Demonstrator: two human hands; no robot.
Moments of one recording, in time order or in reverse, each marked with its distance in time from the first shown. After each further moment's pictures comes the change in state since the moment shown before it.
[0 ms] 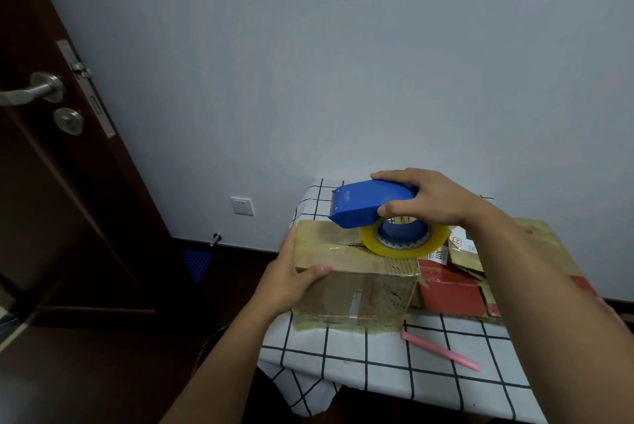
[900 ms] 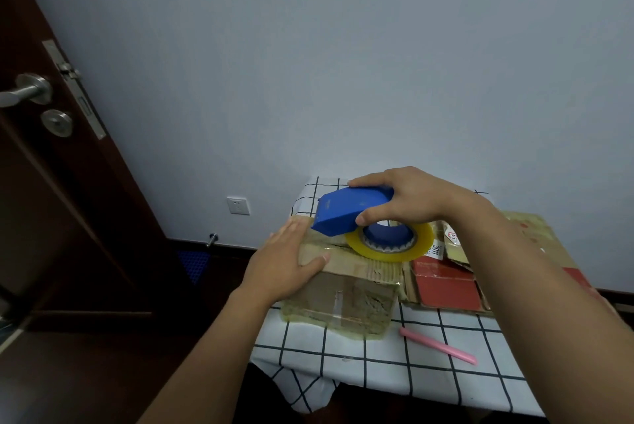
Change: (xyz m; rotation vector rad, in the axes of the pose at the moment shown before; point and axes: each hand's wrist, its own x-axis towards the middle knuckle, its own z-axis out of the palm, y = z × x) left_hand 0.025 0.001 -0.009 0.652 0.053 0.290; right_hand 0.005 -0.028 0.006 -0.215 -0.125 -0.015
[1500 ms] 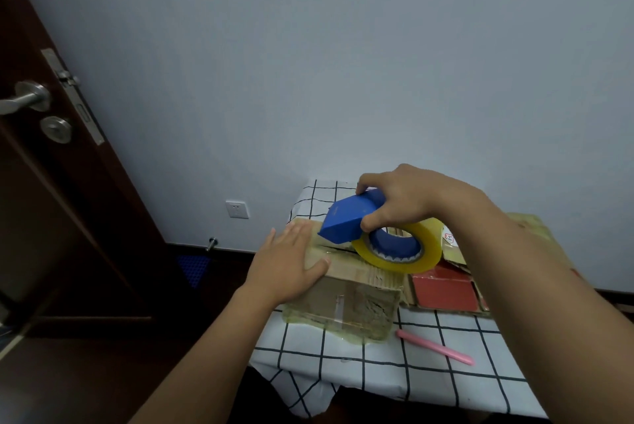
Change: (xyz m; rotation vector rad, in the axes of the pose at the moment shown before) left_hand 0.008 -0.001 0.011 0.207 -0.037 0.071; right_hand -0.009 -0.023 -0.014 -0.277 -0.127 0.139
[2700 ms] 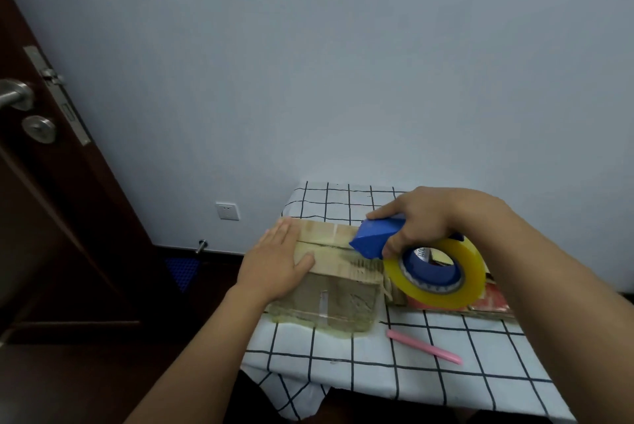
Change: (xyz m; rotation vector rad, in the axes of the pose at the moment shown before) left_hand 0.006 0.000 0.003 0.004 -0.037 -0.065; right_hand -0.021 0.031 0.008 0.006 -0.189 0.123
